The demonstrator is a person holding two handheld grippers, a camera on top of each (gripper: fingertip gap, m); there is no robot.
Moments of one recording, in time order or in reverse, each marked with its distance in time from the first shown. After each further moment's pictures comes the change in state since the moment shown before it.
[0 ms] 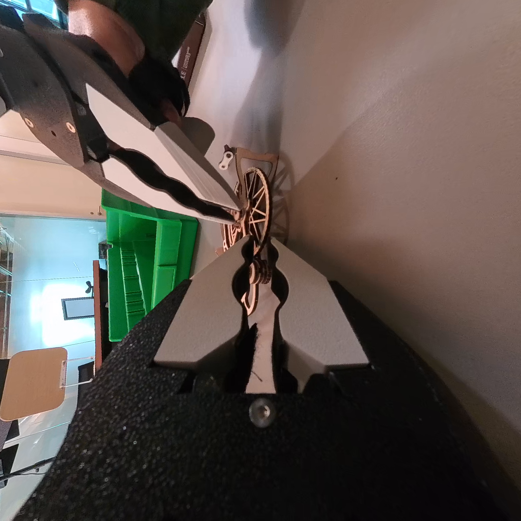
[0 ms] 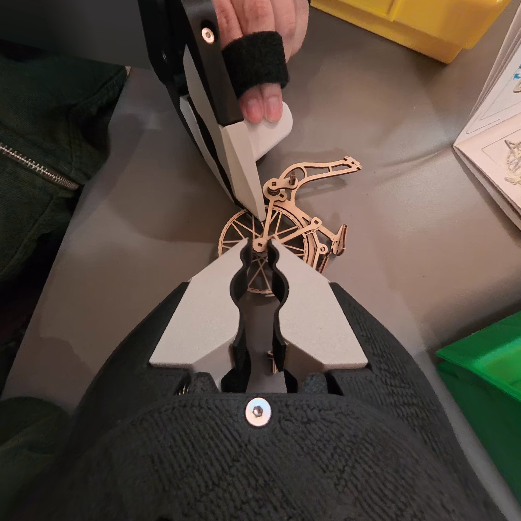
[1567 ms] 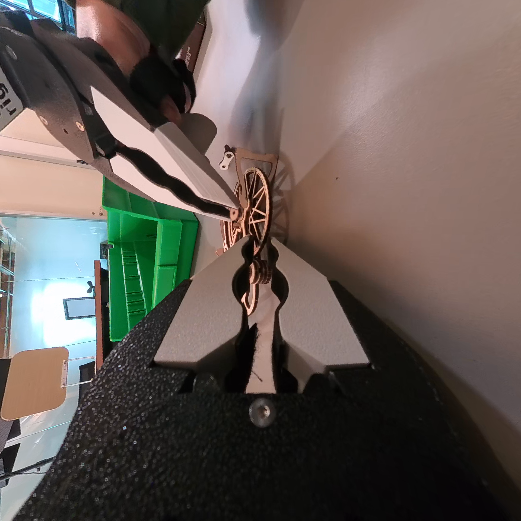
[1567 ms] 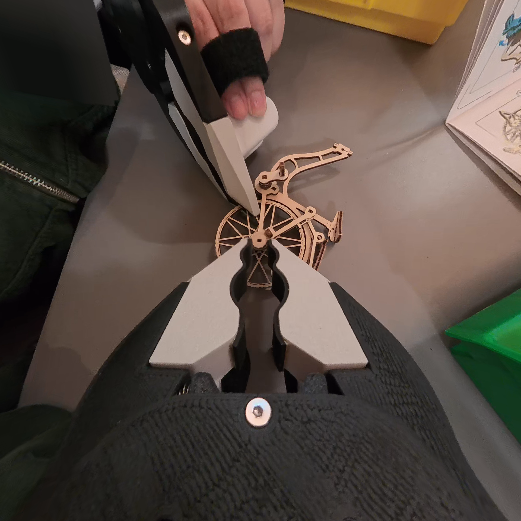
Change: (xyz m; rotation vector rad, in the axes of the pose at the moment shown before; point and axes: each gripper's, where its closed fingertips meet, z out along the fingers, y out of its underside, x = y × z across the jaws) left arm 0.003 0.002 0.001 0.001 -0.004 0.002; right arm 0.004 0.004 -0.003 0.031 0.010 0.090
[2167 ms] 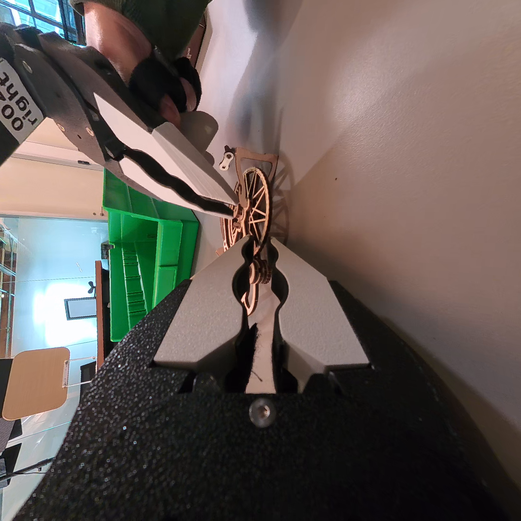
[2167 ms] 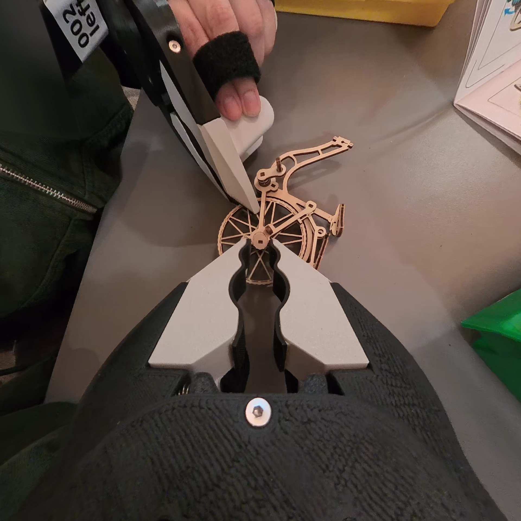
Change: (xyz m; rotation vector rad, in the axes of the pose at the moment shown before) left arm 0.000 0.001 0.001 0.001 -0.002 0.003; right arm 0.000 0.002 -0.001 0.036 -0.055 0.082
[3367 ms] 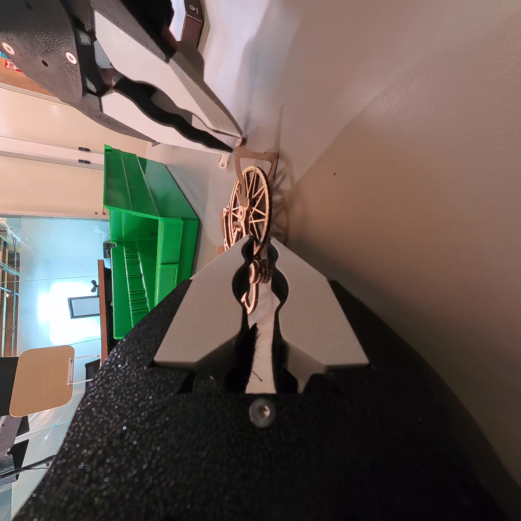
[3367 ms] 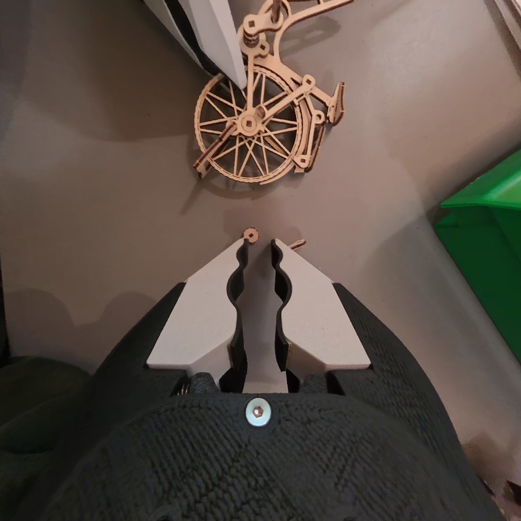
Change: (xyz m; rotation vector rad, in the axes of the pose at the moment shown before) left arm -0.002 0.004 -0.001 -0.012 -0.001 0.012; right arm 0.004 0.058 -0.037 -0.351 0.255 -0.072
